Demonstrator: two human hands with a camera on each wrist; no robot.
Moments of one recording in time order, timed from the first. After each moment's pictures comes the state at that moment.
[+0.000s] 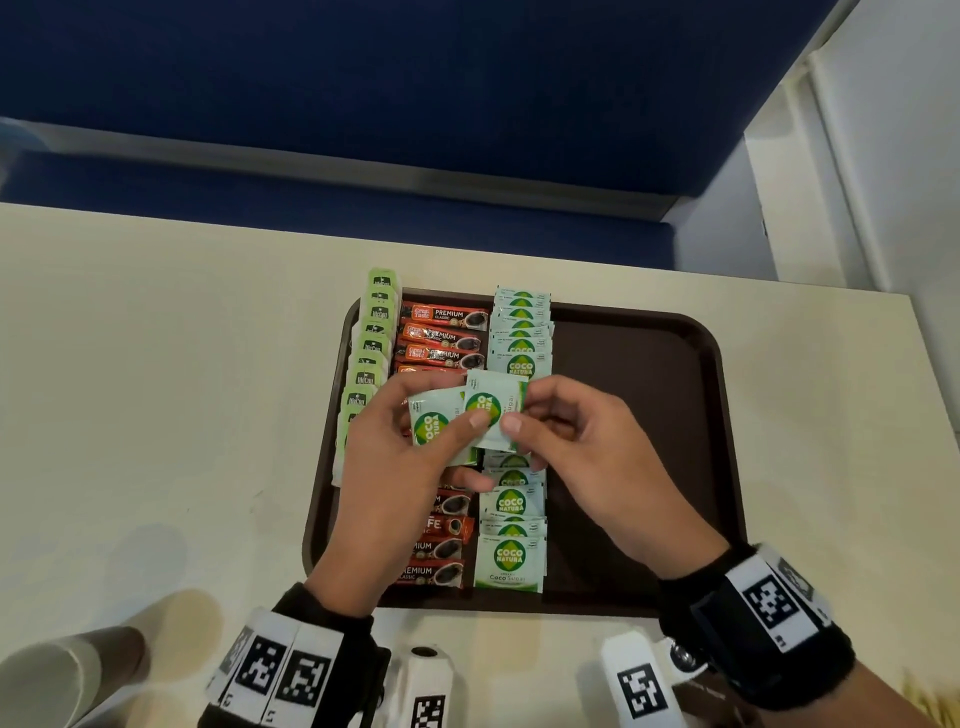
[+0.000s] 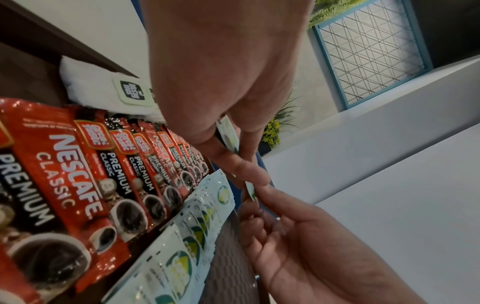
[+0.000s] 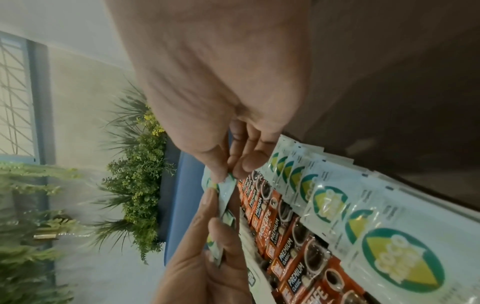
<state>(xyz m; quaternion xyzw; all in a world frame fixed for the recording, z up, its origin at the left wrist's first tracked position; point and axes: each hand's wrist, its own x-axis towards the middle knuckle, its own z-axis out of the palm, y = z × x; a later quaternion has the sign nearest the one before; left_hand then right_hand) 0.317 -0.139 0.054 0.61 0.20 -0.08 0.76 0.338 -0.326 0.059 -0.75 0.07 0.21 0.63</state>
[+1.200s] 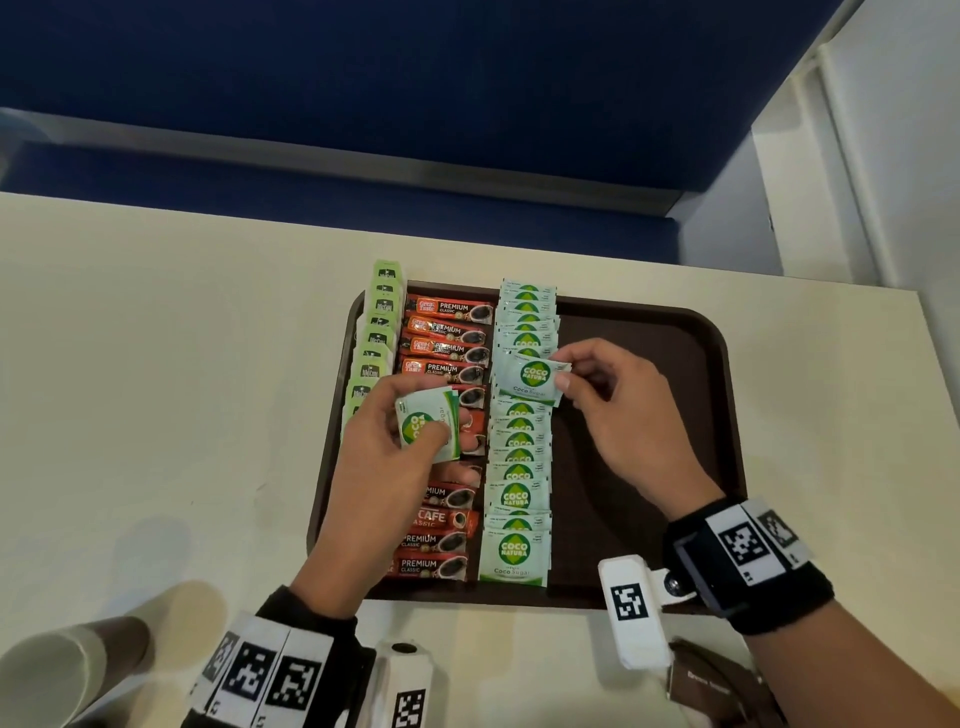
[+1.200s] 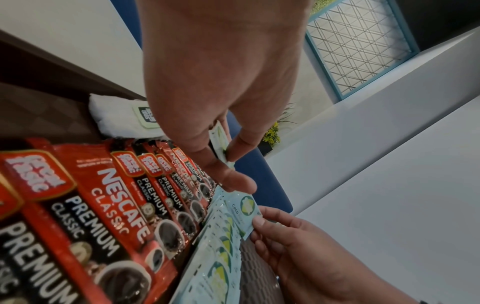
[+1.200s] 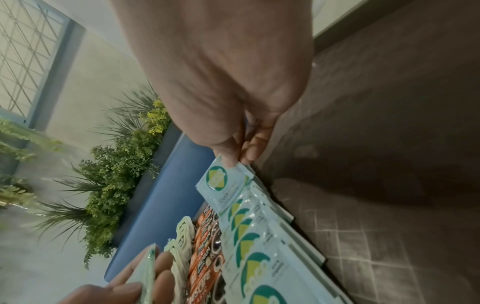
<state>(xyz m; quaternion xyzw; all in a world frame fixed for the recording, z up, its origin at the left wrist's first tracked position) 0.312 -0.124 0.047 0.65 0.22 -0.11 0.72 0.372 -0.354 0.028 -0.87 0.05 0.09 0.47</state>
